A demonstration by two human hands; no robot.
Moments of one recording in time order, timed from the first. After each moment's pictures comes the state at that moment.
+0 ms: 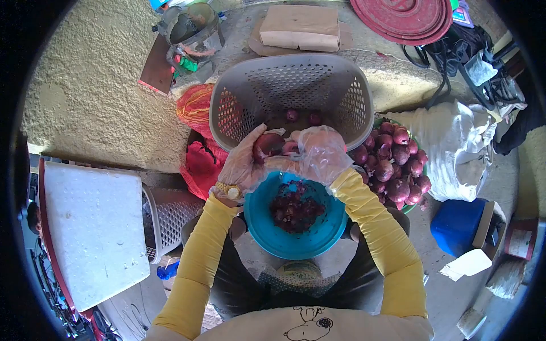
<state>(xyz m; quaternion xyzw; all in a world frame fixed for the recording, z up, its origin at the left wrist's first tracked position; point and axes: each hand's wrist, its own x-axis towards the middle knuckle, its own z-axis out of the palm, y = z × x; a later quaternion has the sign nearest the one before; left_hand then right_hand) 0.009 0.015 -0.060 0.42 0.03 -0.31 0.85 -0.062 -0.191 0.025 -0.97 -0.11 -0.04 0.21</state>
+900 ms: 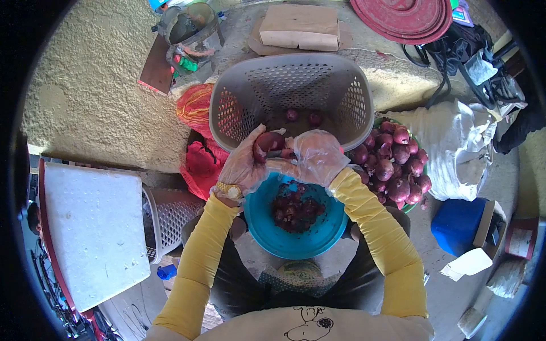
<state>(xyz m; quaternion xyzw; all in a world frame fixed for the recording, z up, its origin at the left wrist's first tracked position) 0.007 0.016 -0.043 0.27 0.13 -0.38 0.88 -0.060 -0.189 0.009 -0.96 -0.14 -0.03 0.25</state>
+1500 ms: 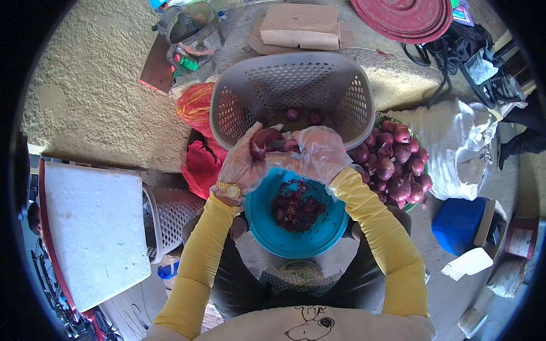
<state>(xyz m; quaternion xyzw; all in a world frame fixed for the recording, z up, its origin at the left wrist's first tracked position) 0.006 0.011 -0.022 0.21 0.17 -0.40 0.88 -0.062 -0.188 0.016 -0.97 -0.08 -0.05 0.23</state>
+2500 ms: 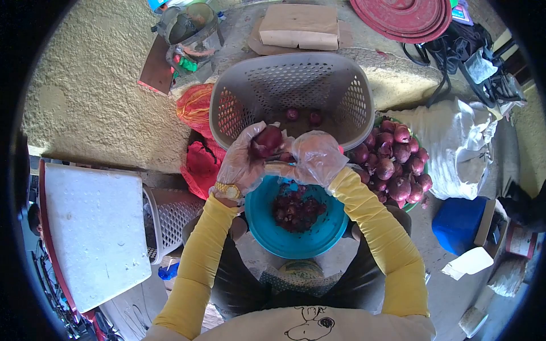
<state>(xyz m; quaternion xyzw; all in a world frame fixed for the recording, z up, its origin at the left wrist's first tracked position) 0.001 0.009 -0.008 0.28 0.10 -0.37 0.88 -0.057 -0.187 0.003 -0.97 -0.16 -0.01 0.20</state>
